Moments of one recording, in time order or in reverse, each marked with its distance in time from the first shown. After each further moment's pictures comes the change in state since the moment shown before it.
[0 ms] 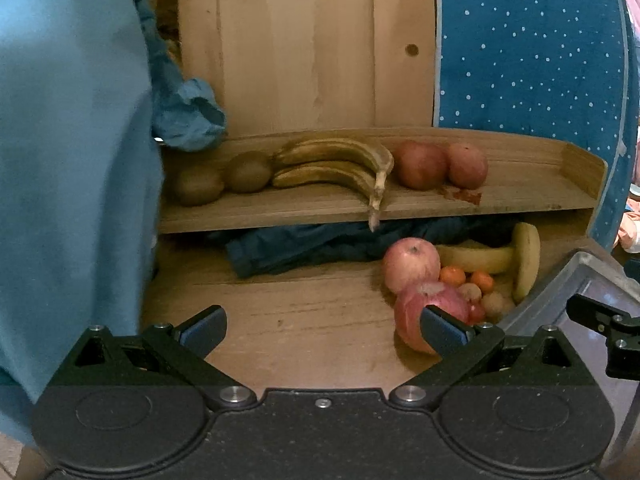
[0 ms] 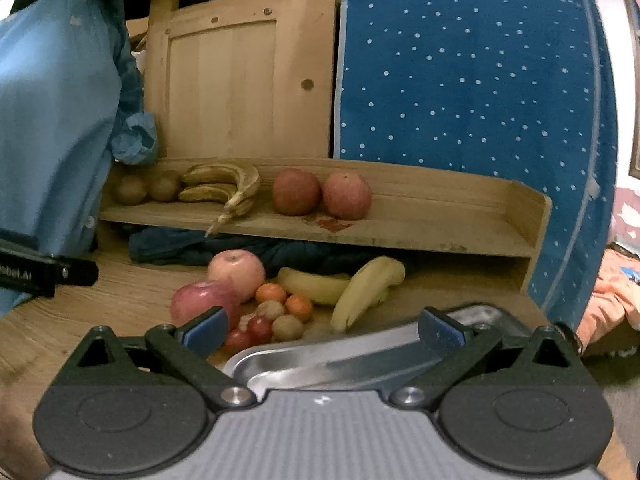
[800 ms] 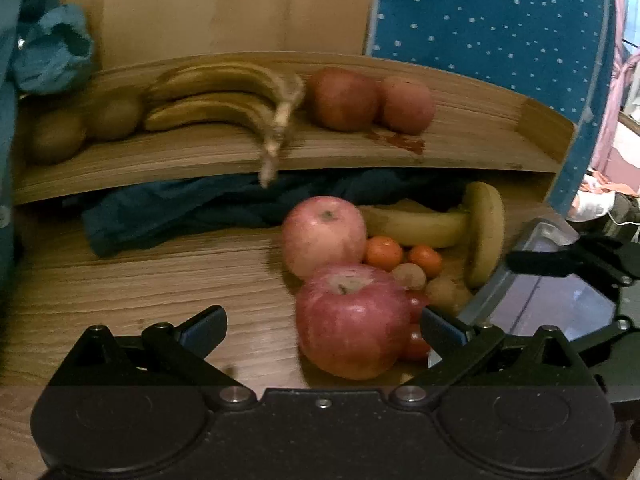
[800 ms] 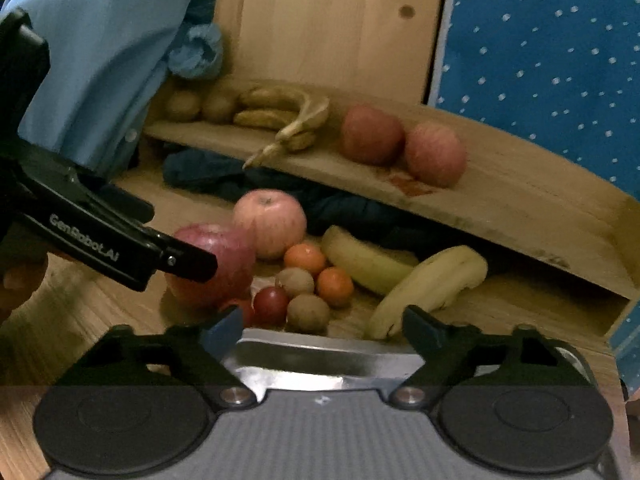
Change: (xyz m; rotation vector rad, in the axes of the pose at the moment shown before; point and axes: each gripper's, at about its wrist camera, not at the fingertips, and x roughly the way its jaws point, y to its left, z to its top) left arm 0.094 -0.040 0.001 0.008 0.151 -0.251; right arm 0.082 -0.002 -0.003 -0.232 0.176 0.250
